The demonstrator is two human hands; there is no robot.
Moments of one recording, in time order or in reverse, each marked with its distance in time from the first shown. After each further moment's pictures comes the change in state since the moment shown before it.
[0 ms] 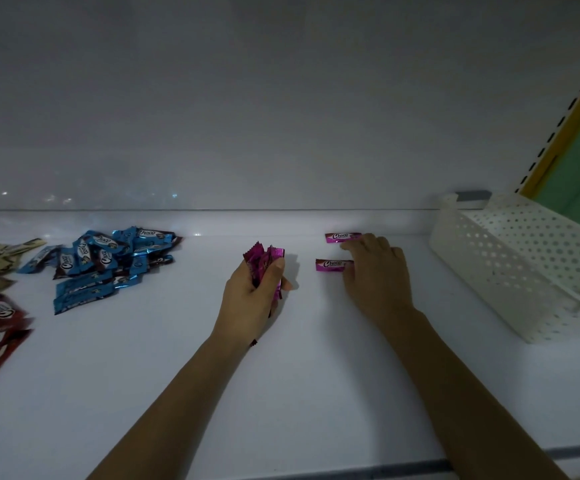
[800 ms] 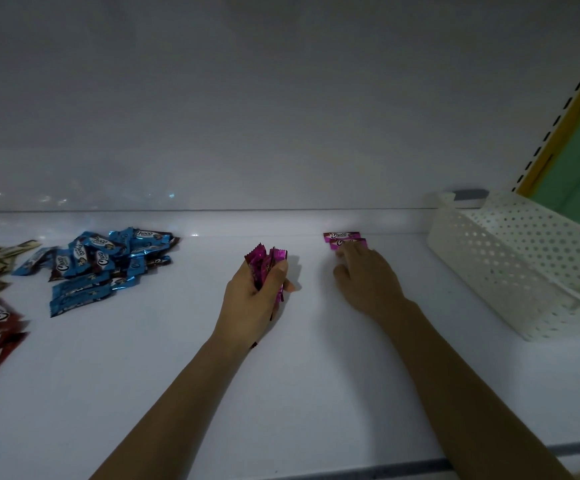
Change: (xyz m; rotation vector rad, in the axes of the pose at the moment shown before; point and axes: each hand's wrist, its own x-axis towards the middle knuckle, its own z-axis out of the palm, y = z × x) left_hand -0.003 0.002 0.000 0.017 -0.026 0.015; right_hand 0.008 0.002 0.008 0.172 -0.284 0.065
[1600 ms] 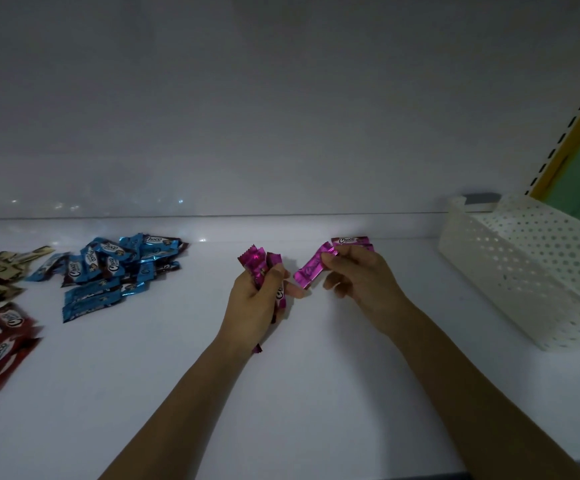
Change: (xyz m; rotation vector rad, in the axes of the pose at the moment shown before) left_hand 0.002 0.005 -0.005 -0.191 -0.040 -0.071; right_hand -0.012 -0.030 -0.020 1.383 -0.131 0.150
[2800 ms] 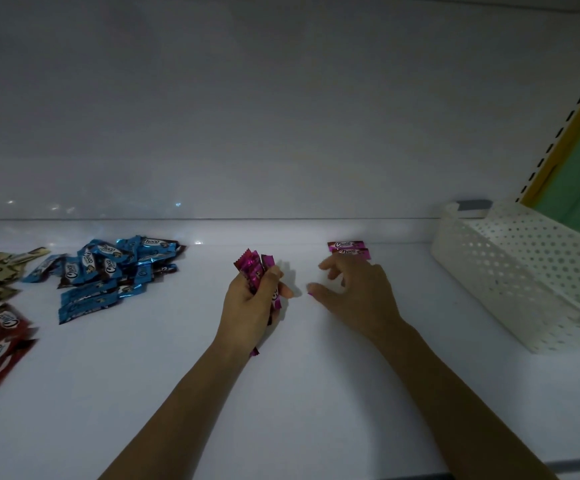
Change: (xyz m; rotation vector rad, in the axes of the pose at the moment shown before) left_hand 0.000 -0.004 0.000 -0.047 0.100 -0.022; right_hand -0.005 0.011 -0.001 -1.093 0.136 -0.268
